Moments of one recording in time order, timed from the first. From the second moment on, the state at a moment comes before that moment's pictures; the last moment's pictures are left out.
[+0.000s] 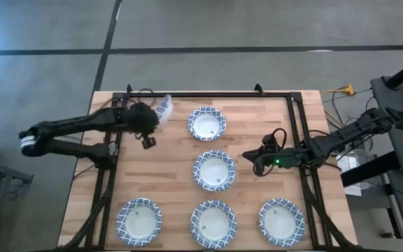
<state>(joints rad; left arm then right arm) 0.33 1.00 0.84 -0.80 -0.19 0.08 0.40 0.96 0.63 -0.18 0.57 0.98</state>
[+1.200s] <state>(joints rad) -0.33 1.69 1.22 -0.53 -0.61 1.05 0.40 0.76 0.63 -0.40 0.47 0.87</state>
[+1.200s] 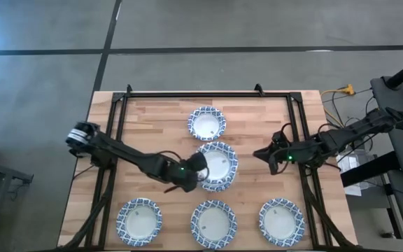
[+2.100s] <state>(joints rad) -0.32 1.84 1.26 -0.53 -0.53 1.08 0.40 0.64 0.63 -0.52 0.44 0.81</state>
